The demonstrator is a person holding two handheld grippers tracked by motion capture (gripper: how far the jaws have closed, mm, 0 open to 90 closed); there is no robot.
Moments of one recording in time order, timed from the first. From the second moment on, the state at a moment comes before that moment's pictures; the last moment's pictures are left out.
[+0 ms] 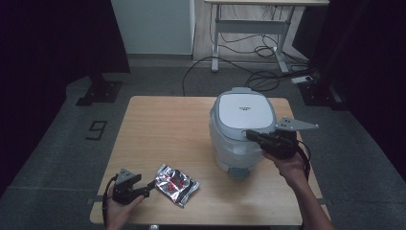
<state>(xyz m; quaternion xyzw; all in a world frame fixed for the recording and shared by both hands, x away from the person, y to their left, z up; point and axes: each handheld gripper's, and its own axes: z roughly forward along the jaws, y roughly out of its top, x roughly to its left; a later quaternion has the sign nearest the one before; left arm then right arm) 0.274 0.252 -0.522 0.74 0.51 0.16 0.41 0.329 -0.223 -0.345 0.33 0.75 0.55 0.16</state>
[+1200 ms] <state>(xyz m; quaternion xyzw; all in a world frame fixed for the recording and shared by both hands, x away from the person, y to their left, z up) 0.272 0.252 -0.520 0.74 0.51 0.16 0.41 0.325 -0.216 -0.339 0.34 0.75 0.51 0.23</state>
